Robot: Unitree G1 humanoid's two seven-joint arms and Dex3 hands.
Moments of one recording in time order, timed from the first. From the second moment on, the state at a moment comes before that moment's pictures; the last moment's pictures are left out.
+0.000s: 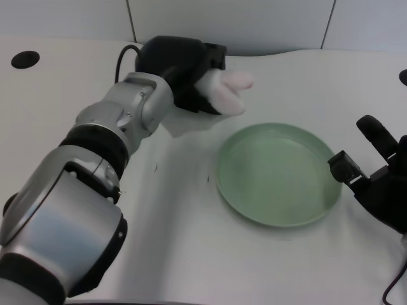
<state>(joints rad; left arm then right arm) -1.21 0.05 -0.51 1.38 0.75 -0.36 0.22 -0.54 -0.09 -0.49 0.98 0.59 0.11 1.01</state>
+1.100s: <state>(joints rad) -1.14 -0.19 -0.66 1.38 0.81 -0.38 0.23 -0.51 -0.03 -0.46 0.91 0.59 0.11 0.99</state>
